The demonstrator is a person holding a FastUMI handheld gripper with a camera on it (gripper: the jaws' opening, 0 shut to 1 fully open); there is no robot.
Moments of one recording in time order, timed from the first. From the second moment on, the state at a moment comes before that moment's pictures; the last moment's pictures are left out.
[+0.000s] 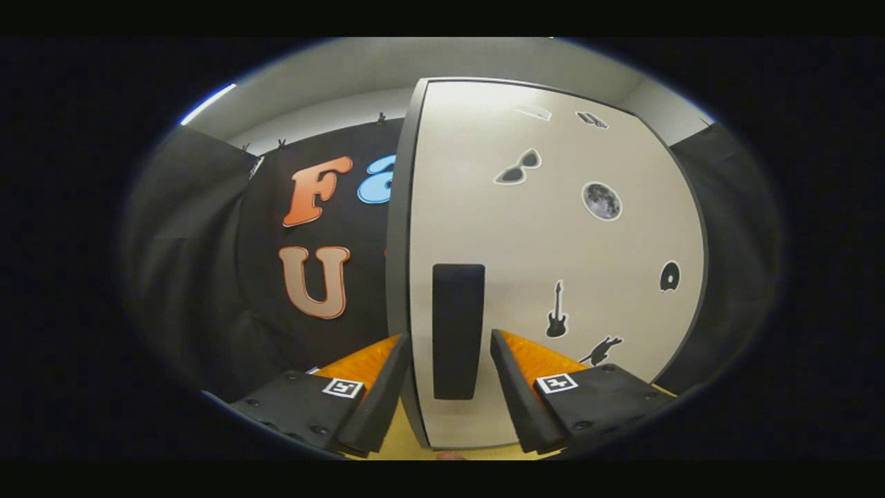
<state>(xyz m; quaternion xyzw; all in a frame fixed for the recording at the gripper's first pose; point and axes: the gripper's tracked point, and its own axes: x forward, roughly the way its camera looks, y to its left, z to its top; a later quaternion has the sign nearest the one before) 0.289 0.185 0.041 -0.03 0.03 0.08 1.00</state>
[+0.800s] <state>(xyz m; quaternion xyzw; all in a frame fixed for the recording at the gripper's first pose) 0.204 0.155 0.025 0.01 0.06 0.18 0.98</state>
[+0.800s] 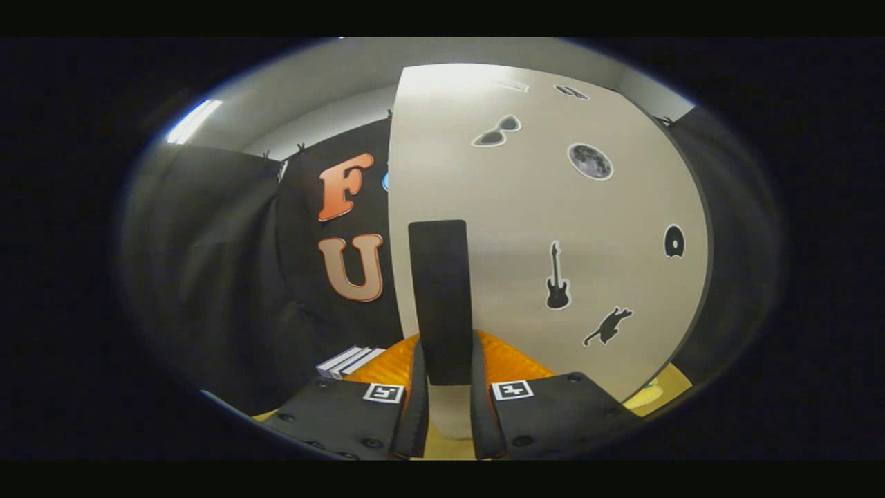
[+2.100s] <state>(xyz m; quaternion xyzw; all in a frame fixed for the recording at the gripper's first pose) 0.057 -0.054 0.072 0.07 0.01 0.21 0.97</state>
